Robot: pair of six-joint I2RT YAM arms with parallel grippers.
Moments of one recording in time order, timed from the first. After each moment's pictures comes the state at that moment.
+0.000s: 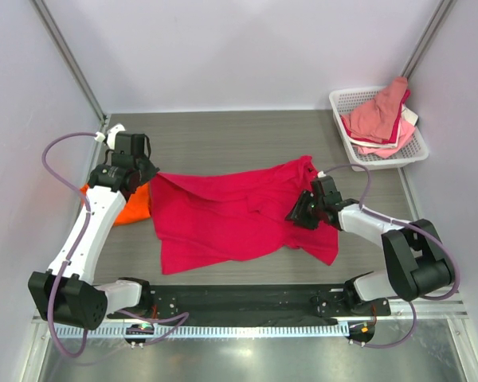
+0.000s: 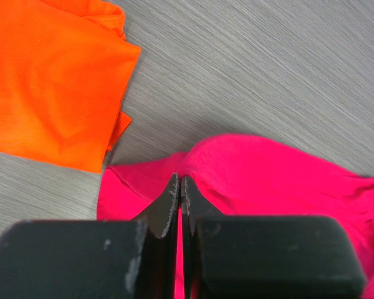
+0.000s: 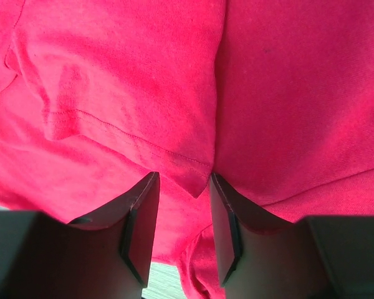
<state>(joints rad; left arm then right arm) -0.17 1.22 1.20 -0.75 -0.31 -0.68 0.34 1.40 0.60 -0.16 -0.17 0.79</state>
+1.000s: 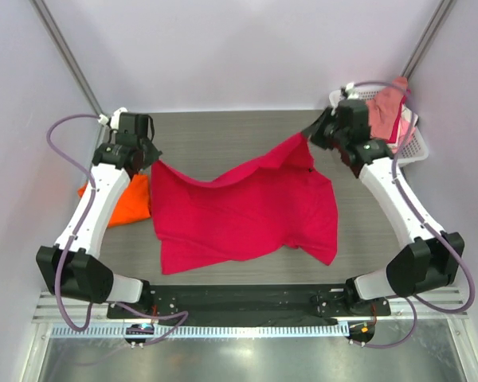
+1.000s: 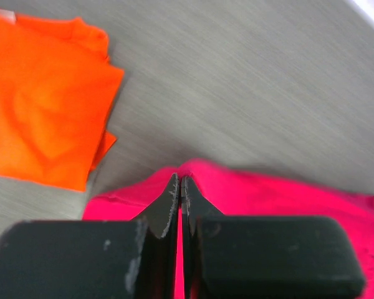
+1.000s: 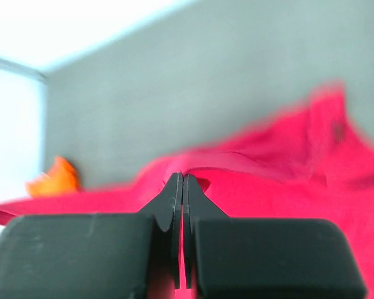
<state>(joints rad) -0.17 1.35 1.34 -0.77 -0.32 -0.69 0.24 1.41 1.26 -0.37 -0.07 0.64</state>
